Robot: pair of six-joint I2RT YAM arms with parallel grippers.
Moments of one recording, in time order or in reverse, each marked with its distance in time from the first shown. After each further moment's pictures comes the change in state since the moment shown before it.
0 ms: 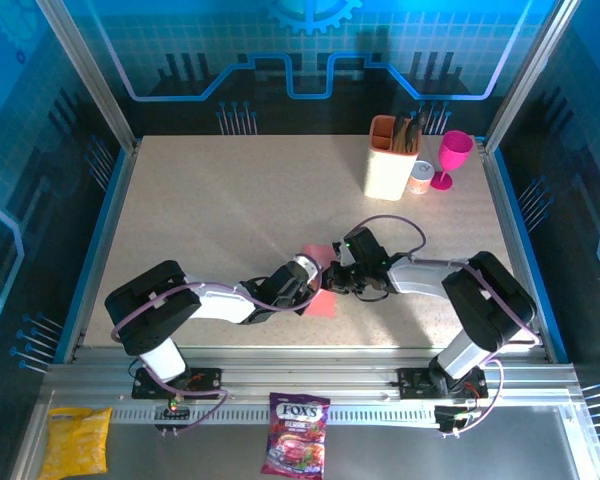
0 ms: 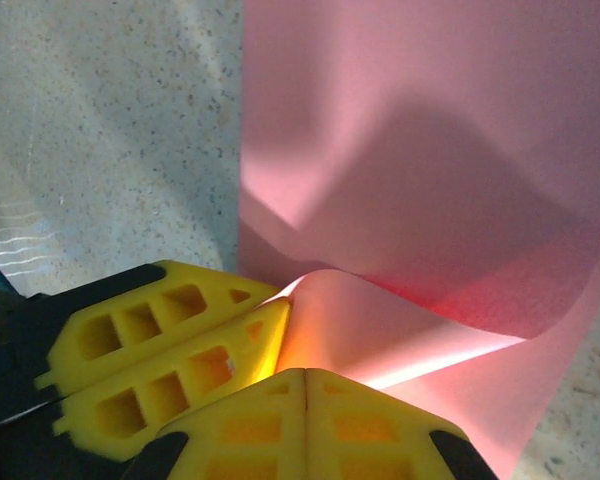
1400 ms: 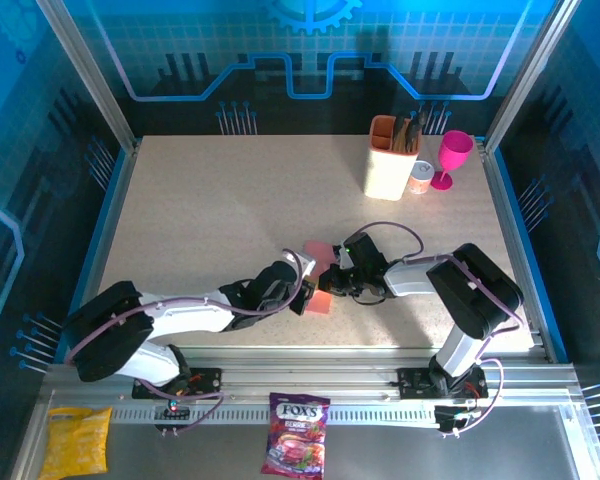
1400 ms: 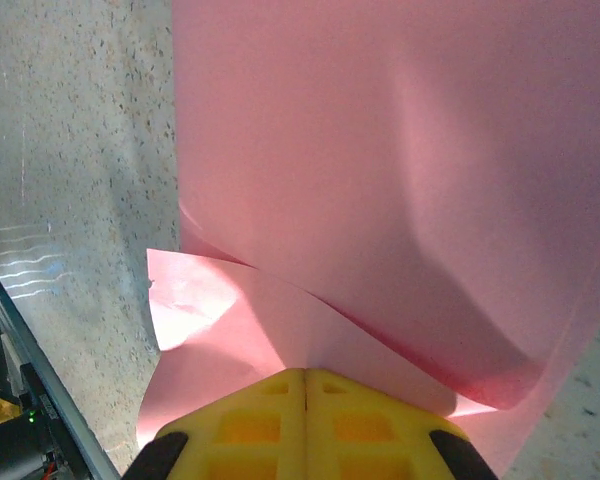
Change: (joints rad) left arm -0.037 -0.239 -0.060 -0.027 0.084 -0.148; right arm -0.004 0.089 -0.059 0.199 -0.005 0.053
